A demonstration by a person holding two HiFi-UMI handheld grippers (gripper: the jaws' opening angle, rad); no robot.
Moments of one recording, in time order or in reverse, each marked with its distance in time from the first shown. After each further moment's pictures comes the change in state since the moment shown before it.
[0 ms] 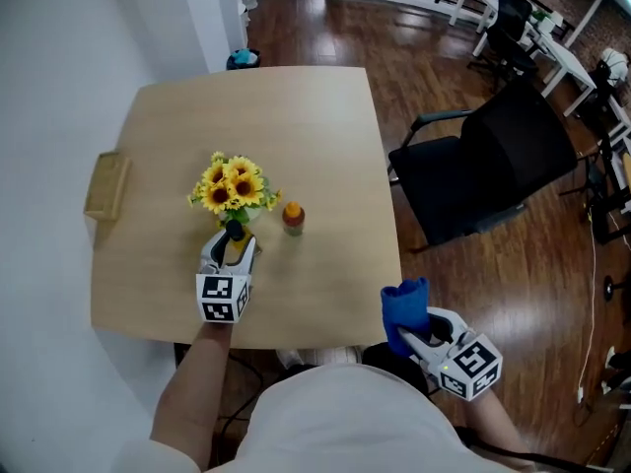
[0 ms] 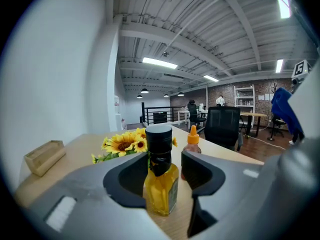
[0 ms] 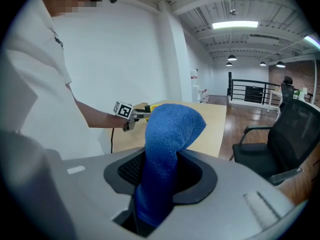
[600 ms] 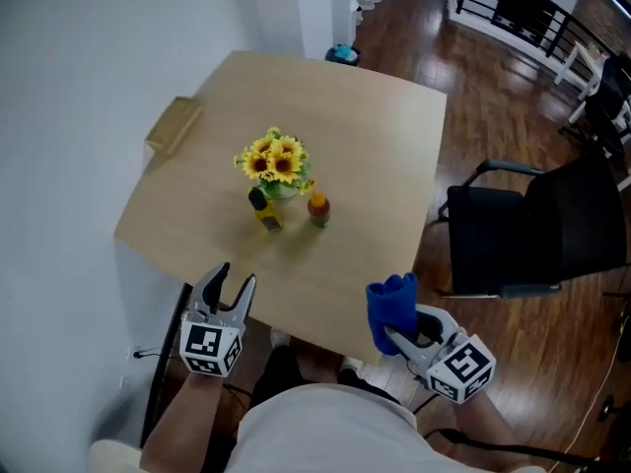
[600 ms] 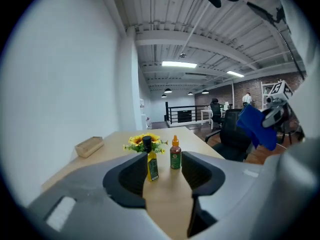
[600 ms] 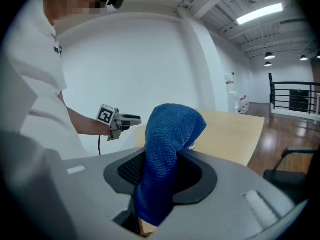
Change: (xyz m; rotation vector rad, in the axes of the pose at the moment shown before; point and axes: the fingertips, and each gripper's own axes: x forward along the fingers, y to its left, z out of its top) left arm -0.151 -0.100 0.023 -0.093 0.027 0.295; right arm 0.008 -0.043 0.029 -0.188 -0.076 0.419
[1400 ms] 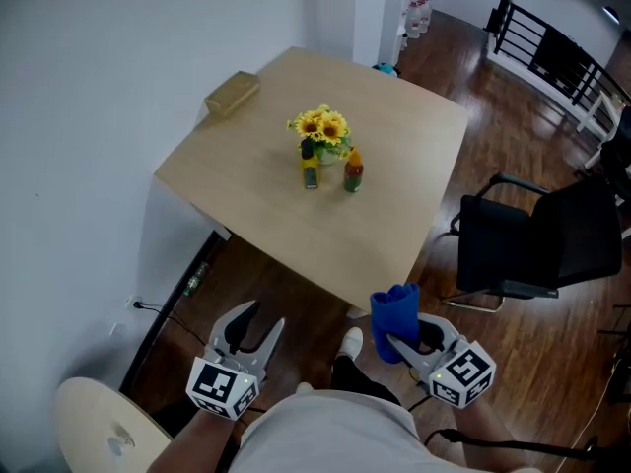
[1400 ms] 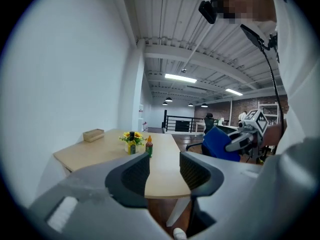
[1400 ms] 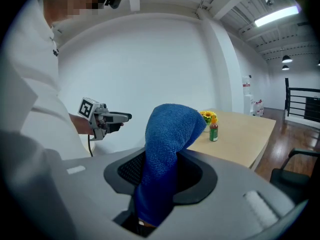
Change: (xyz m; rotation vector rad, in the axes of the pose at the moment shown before) left arm -0.226 -0.148 -0.033 -0.156 -0.094 -0.027; right arm -0.079 0.135 -0.062 -0.091 0.020 0.141
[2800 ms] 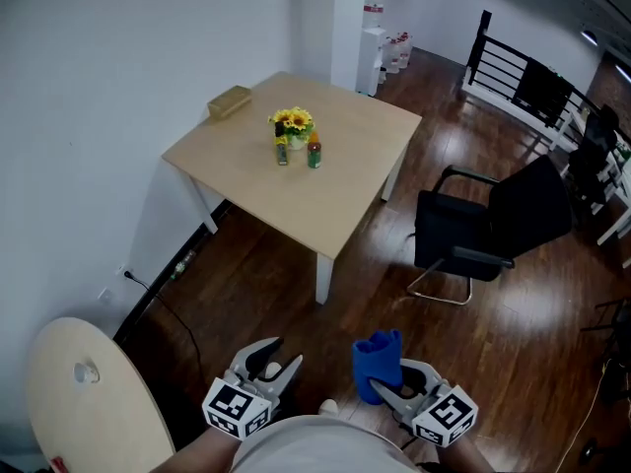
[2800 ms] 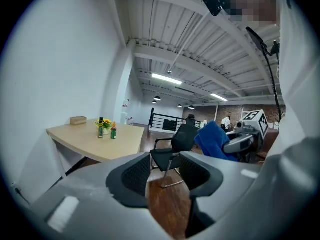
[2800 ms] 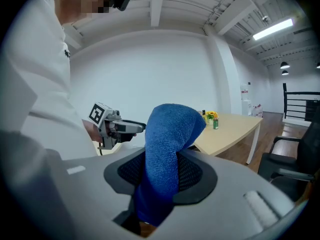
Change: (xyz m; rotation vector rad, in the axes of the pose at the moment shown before) left arm -0.164 -0.314 -0.091 -0.052 0.012 -0.137; right arm -0.267 0.199 -0.144 -0.041 -0.062 0.029
